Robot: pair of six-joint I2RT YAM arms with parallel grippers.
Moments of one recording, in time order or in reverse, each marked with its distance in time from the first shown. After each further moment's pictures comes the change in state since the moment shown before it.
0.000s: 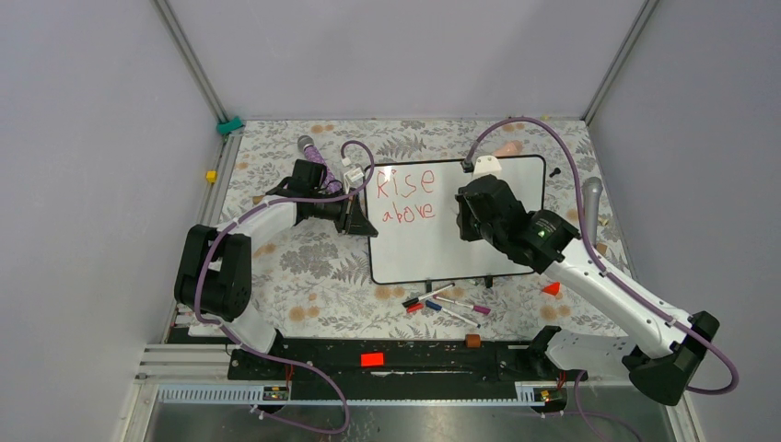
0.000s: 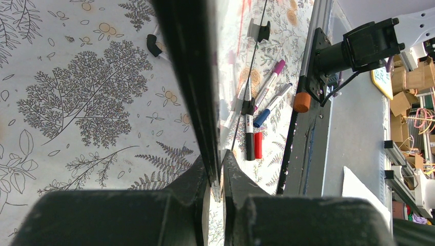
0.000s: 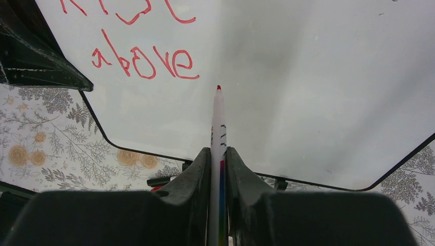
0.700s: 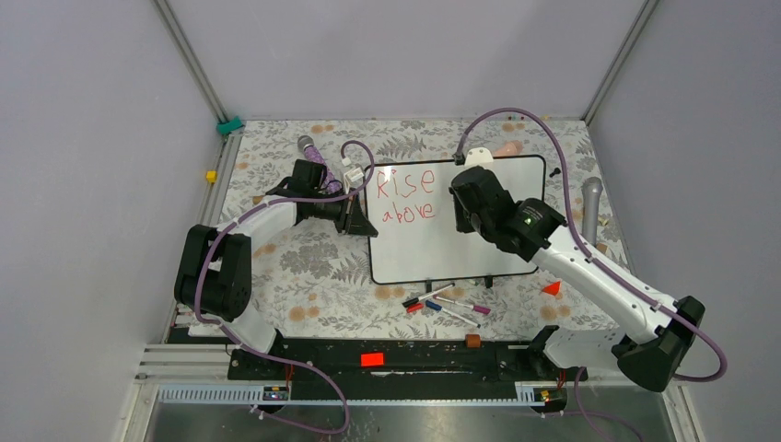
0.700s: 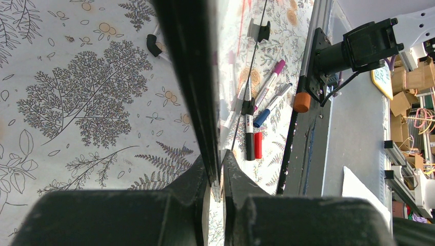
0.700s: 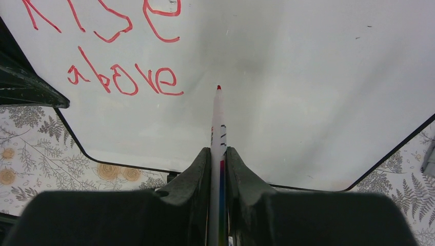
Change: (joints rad) left arm 0.000 0.000 0.001 -0.002 0.000 0.001; right arm -0.002 0.086 0.072 -0.031 0.075 -0.036
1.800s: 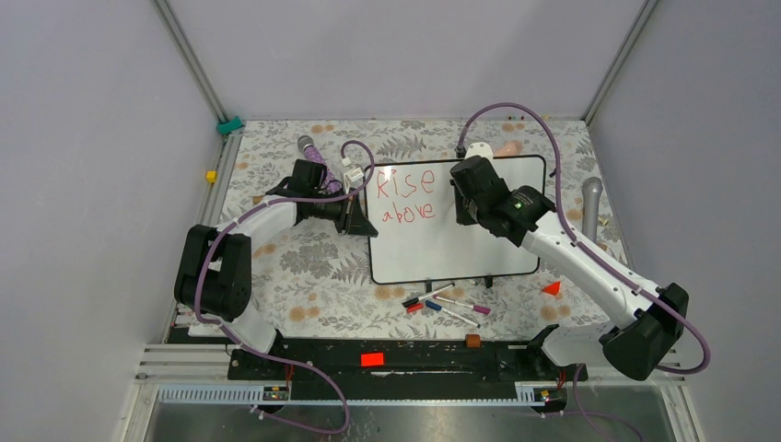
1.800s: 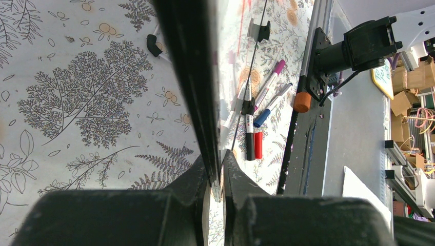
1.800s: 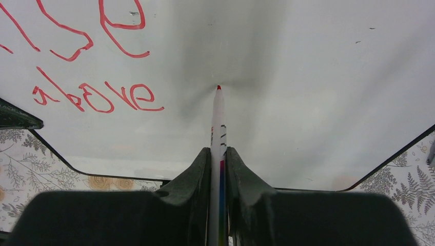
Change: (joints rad) left arm 0.000 0.000 0.001 -0.003 0.000 0.005; right arm -0.089 0.092 0.019 0.004 -0.053 0.008
